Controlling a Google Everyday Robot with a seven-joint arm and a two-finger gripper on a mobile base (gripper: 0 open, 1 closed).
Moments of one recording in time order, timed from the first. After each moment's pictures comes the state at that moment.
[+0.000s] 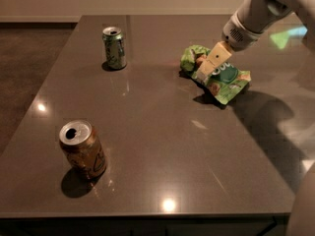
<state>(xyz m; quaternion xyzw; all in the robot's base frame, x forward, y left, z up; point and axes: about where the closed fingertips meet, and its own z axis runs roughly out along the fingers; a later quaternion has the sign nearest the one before) 0.662 -0.179 0.891 -0.41 0.88 0.08 0.21</state>
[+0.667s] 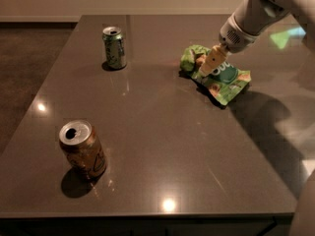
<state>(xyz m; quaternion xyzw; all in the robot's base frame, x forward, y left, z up) 0.661 -0.171 0.887 -0.42 0.88 0.08 0.21</state>
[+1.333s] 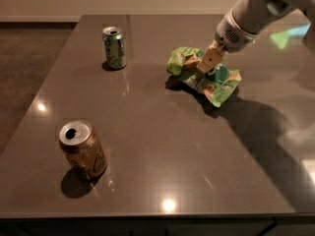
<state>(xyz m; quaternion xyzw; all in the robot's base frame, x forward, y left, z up) 0.629 -0.144 0.909 -0.46 0.85 0.09 0.23</state>
